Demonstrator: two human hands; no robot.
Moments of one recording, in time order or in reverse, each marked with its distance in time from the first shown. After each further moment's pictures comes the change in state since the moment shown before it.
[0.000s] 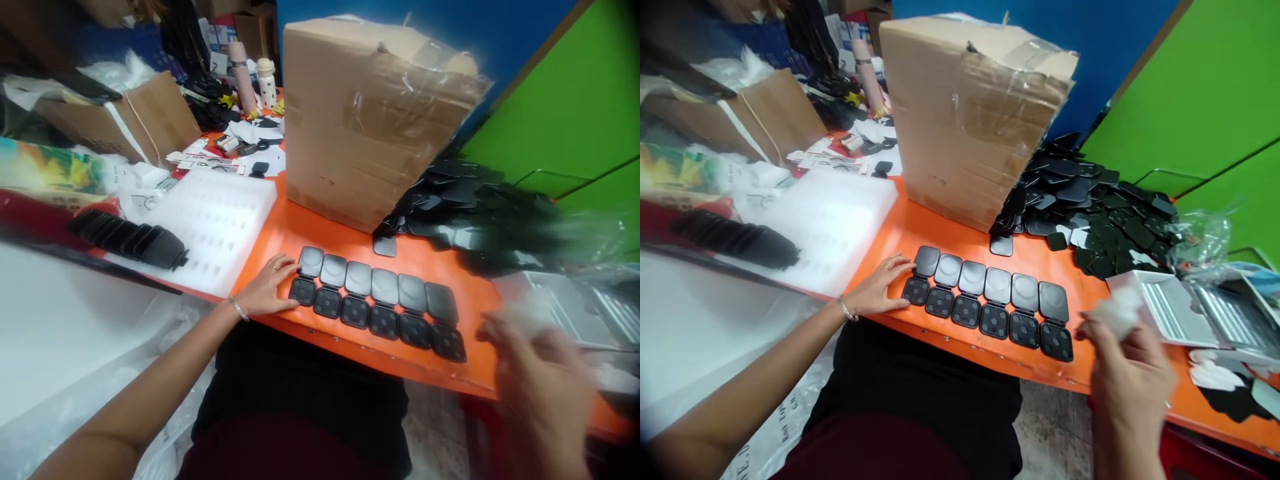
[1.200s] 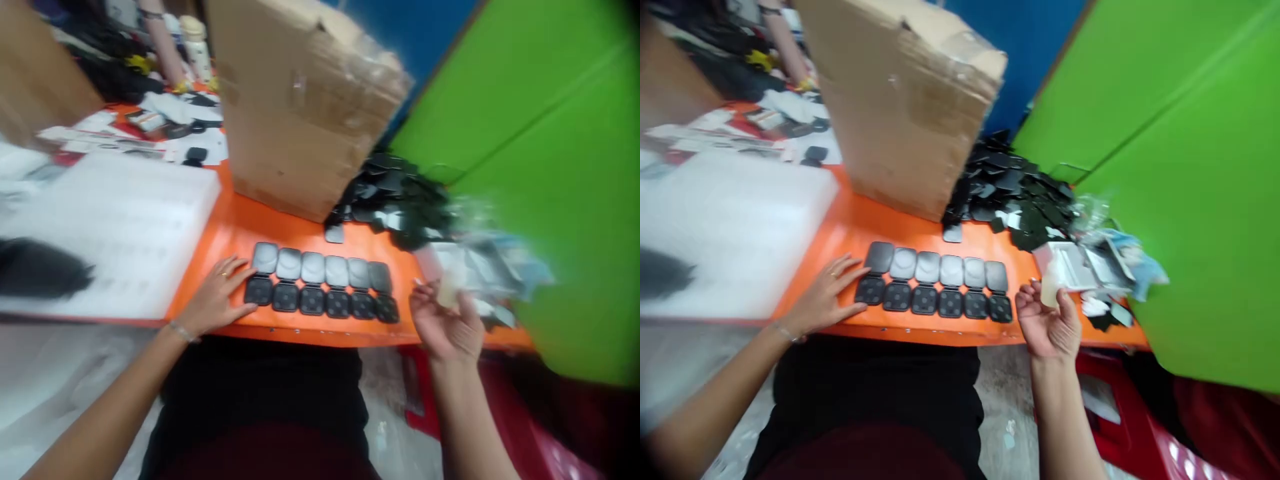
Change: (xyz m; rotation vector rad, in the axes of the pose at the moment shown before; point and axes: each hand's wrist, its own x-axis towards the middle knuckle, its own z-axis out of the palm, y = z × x) left_hand -0.005 -0.022 0.018 0.125 0.149 0.168; right_hand 0.015 0.010 -0.004 1.358 -0.145 0.581
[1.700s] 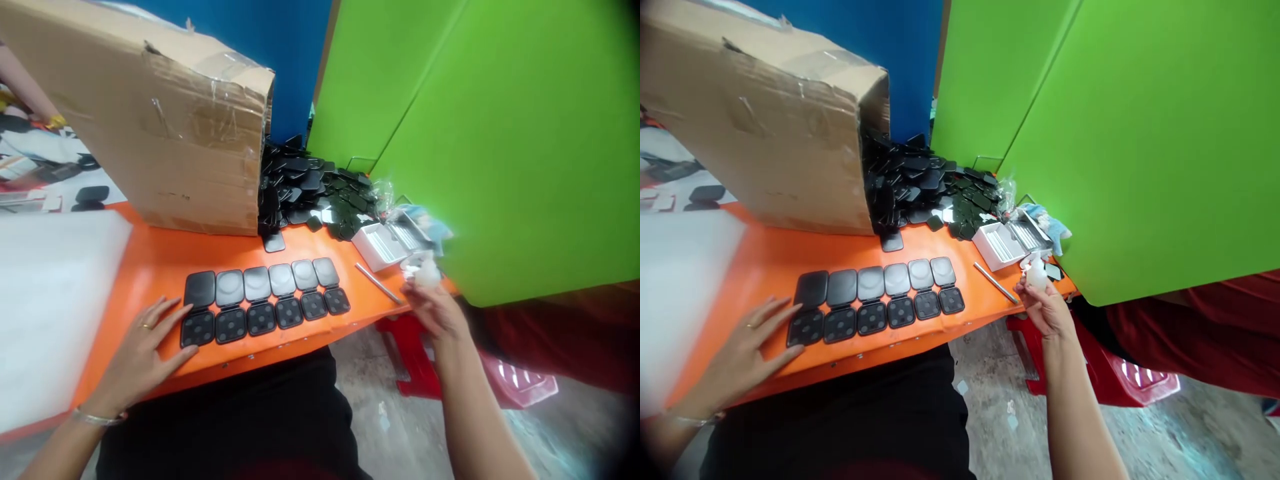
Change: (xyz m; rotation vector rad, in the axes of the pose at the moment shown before) left_hand 0.002 -0.010 0.010 0.124 -0.018 -0.012; right_hand 0.027 -0.082 -0.121 -0.495 0.075 -0.186
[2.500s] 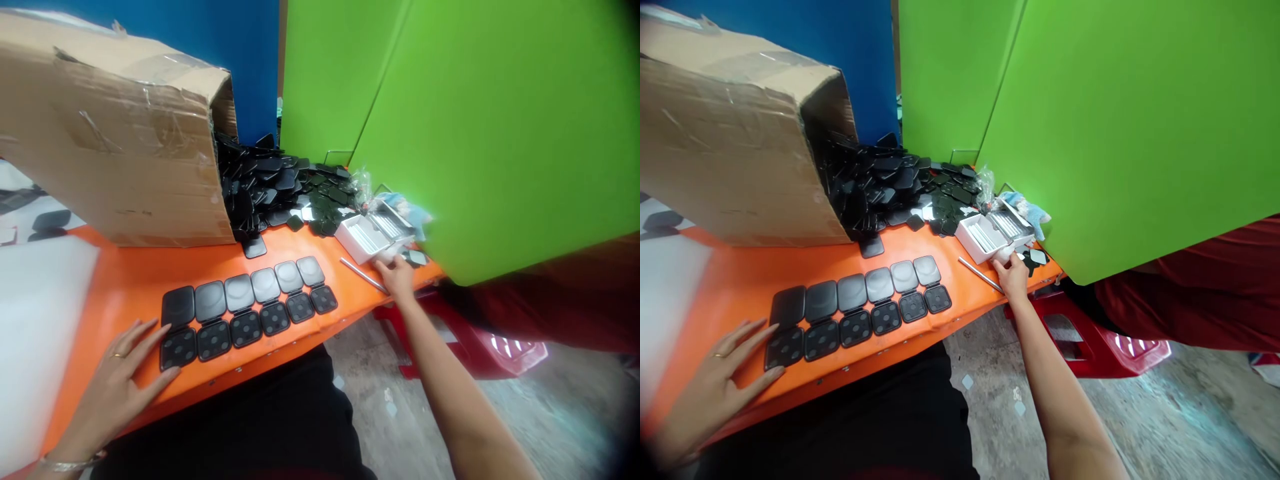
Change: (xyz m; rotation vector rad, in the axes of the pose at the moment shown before) left_hand 0.001 0.000 -0.002 -0.011 -0.072 -0.083; right_hand 0.065 0.046 -0.012 -1.090 0.366 -0.364
